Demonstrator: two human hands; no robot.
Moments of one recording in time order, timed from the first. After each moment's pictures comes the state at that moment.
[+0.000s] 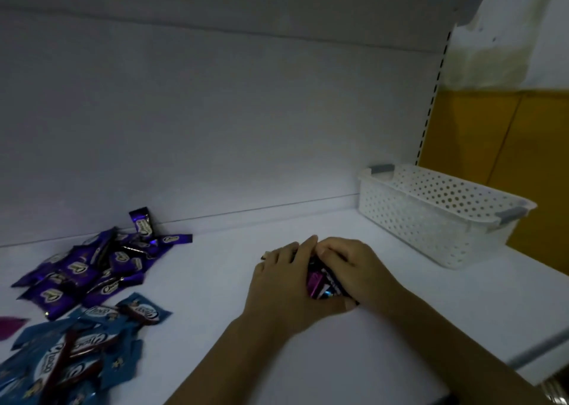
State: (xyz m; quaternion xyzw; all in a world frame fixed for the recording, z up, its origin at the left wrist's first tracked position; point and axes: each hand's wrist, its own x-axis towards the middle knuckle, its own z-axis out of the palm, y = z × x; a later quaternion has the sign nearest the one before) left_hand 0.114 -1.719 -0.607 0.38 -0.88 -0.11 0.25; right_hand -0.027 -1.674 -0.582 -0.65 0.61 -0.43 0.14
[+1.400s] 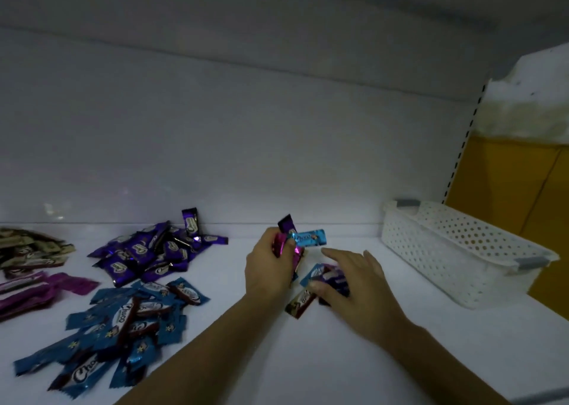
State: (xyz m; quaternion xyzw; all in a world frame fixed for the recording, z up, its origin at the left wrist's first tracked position) left_hand 0.141 -1.730 -0.579 0.45 -0.60 -0.37 0.55; right_hand -0.002 -1.662 -0.580 -0.71 0.65 -0.29 -0.01
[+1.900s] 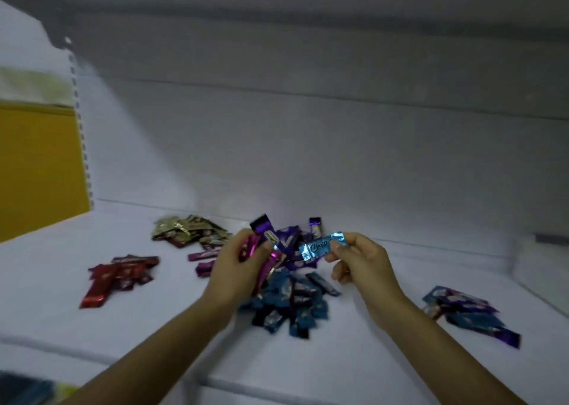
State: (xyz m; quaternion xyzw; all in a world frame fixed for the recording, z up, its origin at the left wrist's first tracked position) left_hand 0.378 -1.660 -0.552 0.46 -0.54 -0.34 0.62; right_hand 0.188 -1.674 -0.530 -0.56 0.46 -0.55 0.41
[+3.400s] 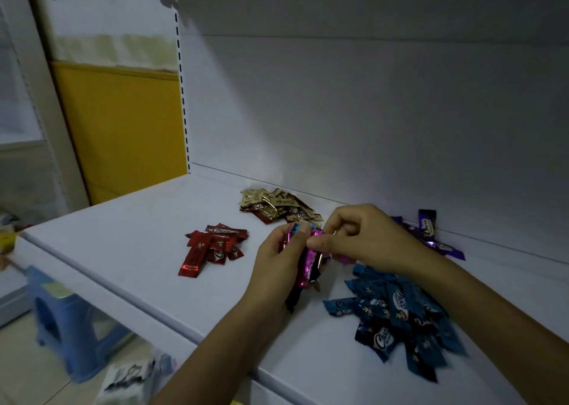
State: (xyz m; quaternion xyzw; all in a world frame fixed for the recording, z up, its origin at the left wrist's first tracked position) left_hand 0.441 -1.659 -0.571 0.40 -0.35 -0.49 0.69; right_hand 0.309 -1.729 -0.512 -0.84 0.35 -0.24 0.34
